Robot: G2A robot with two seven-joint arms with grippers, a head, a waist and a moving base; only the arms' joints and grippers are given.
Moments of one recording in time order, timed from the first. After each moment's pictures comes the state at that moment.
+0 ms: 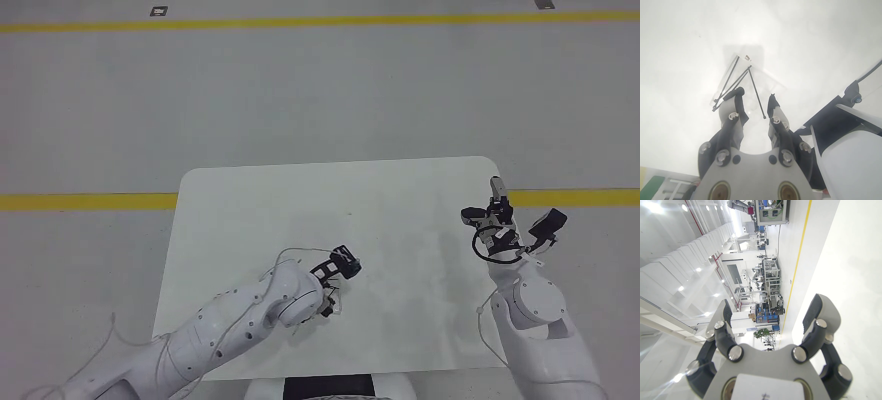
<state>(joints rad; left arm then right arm) 1.08 -1.19 -0.55 -1.76 1.03 0.05 -1.32 -1.73 -1.15 1.60 -1.80 0.42 0.00 0.00</state>
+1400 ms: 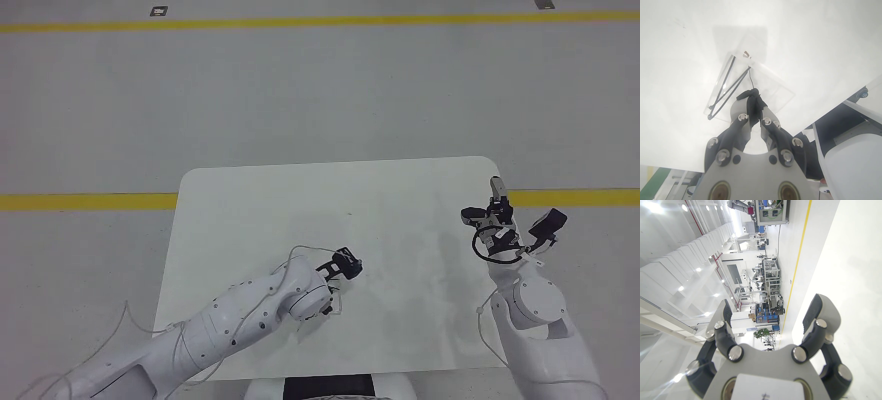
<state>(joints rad) 1.02 -1.23 -0.48 -1.64 1.00 0.06 -1.34 -1.73 -1.15 1.60 -1.80 0.42 0.00 0.00</state>
